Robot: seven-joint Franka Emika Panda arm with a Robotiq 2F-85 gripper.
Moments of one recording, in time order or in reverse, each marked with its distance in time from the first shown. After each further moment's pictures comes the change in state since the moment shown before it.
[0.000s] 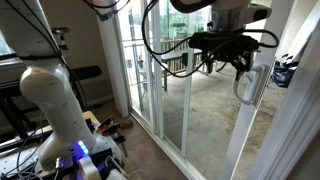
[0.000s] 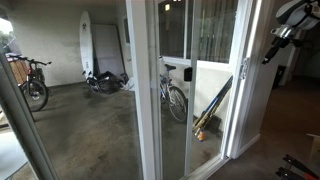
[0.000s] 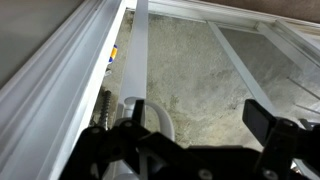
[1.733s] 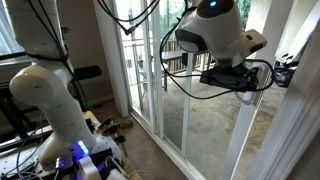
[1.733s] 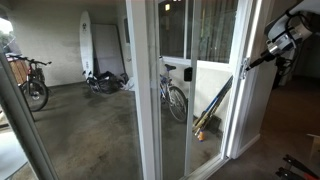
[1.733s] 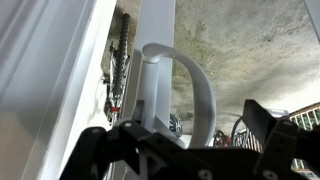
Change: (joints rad) arm -0.225 0.170 0.303 -0.051 0.777 0.401 -0.596
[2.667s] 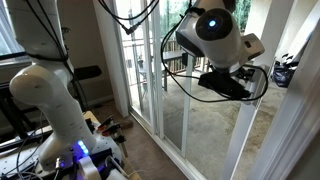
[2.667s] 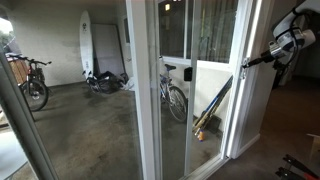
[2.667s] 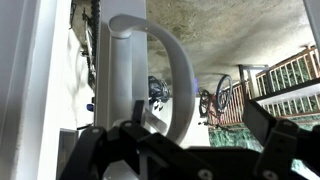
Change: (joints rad) arm -0.004 0.006 -0.034 0.002 0.287 -0.180 -0.185
